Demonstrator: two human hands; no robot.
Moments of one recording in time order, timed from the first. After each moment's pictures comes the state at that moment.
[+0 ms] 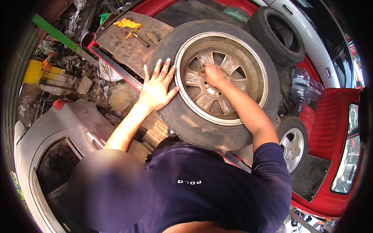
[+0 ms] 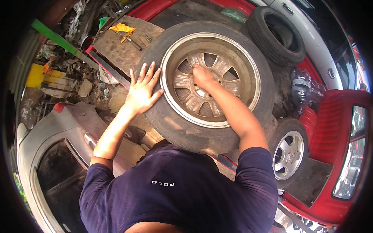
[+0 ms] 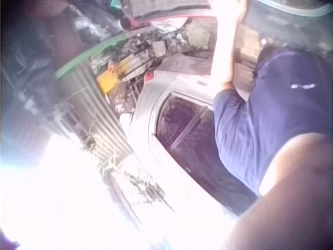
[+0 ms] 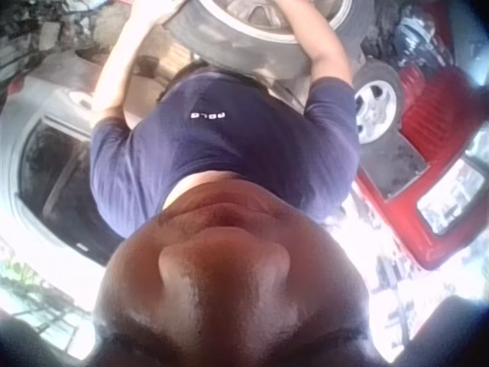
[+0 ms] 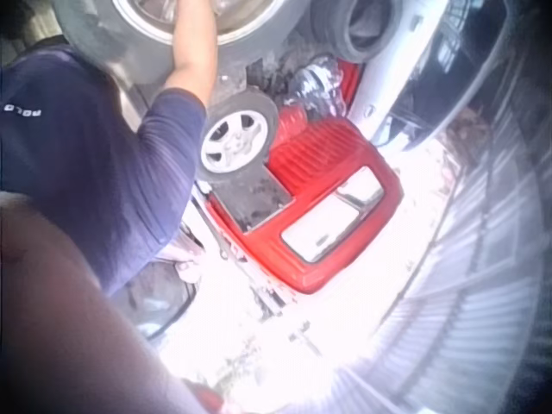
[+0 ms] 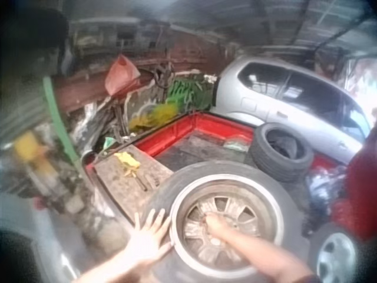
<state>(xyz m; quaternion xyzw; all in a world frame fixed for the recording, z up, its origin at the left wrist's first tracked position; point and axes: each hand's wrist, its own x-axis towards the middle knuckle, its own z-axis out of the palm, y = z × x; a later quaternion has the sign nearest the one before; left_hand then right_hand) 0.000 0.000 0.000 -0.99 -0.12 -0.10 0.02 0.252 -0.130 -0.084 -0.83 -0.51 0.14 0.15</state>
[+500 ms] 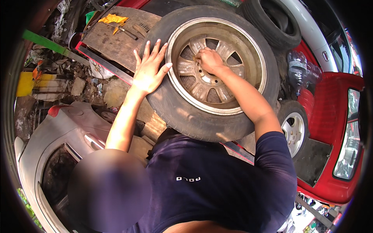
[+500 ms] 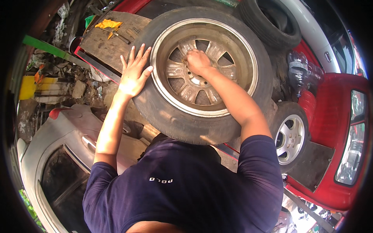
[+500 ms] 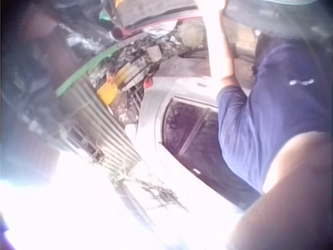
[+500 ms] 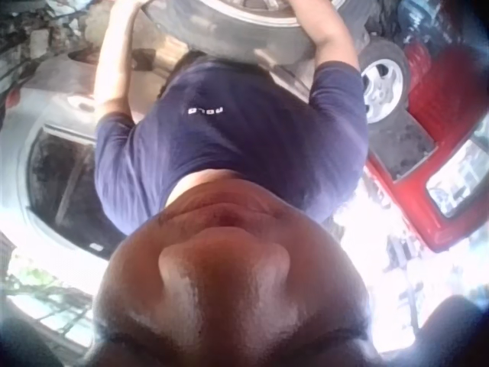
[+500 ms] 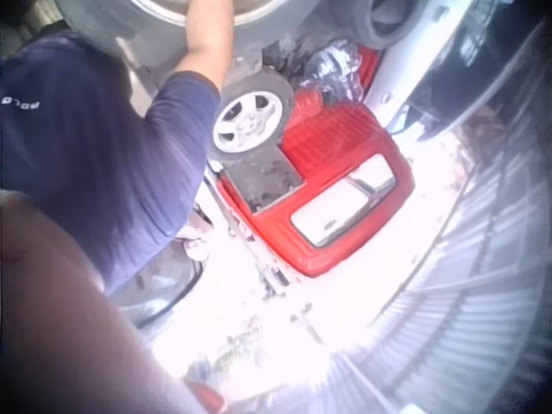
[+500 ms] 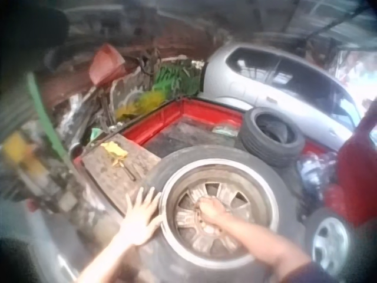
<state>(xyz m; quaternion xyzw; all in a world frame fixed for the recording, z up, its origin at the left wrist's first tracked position) 0.032 0.021 -0.004 -0.98 -0.12 -0.14 -0.07 0.258 -0.141 -0.090 -0.82 -0.55 0.01 0.13</state>
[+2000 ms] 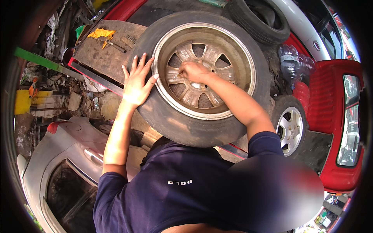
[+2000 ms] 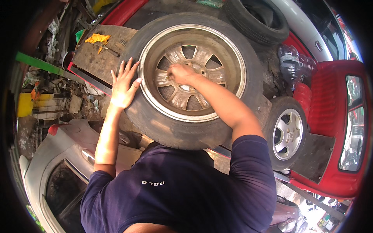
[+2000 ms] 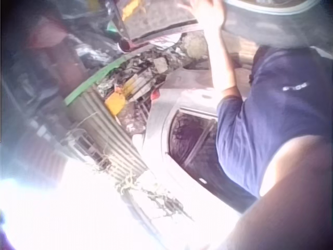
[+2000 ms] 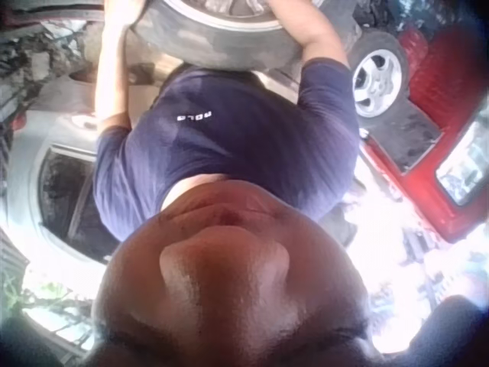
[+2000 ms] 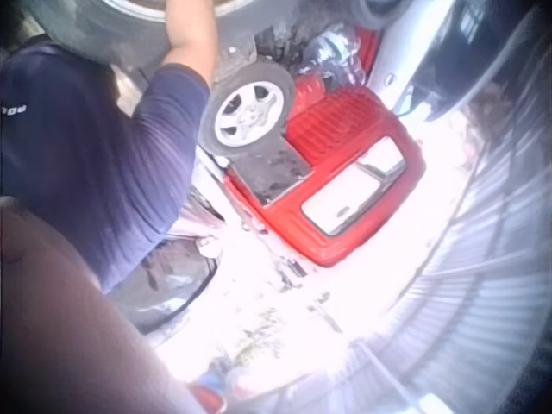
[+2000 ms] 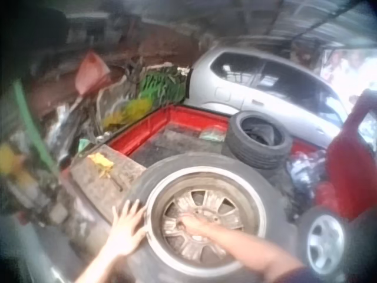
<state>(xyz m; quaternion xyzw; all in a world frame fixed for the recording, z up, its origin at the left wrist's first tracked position) 0.032 0.021 -0.002 -0.98 -0.13 -0.14 -0.10 0.252 -0.142 -0.094 -0.77 -0.58 0.17 0.20</state>
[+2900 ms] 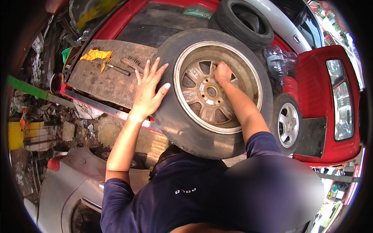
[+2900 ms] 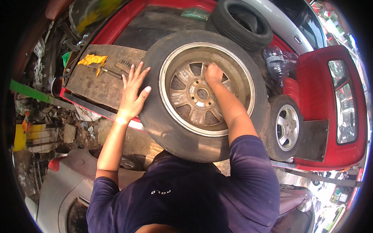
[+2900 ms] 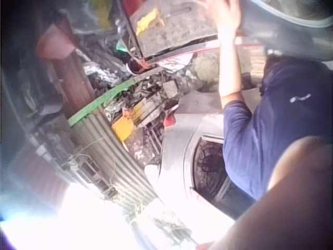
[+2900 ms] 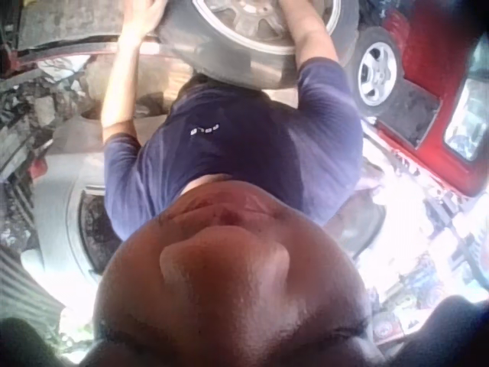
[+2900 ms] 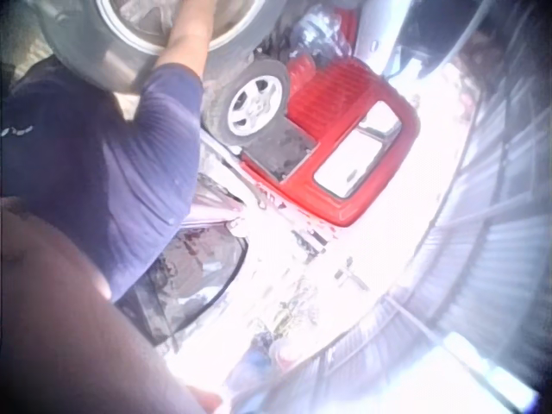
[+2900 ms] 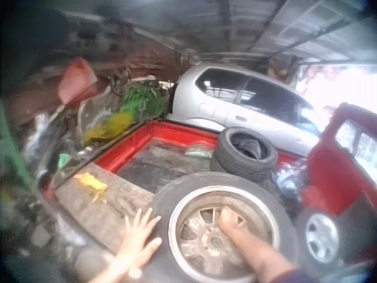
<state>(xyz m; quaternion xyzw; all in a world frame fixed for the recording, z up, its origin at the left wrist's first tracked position) 0.062 0.105 0.012 -0.94 0.03 -0.21 -0.28 0.324 -0.146 -0.115 -0.97 -0.13 -0.07 0.20</state>
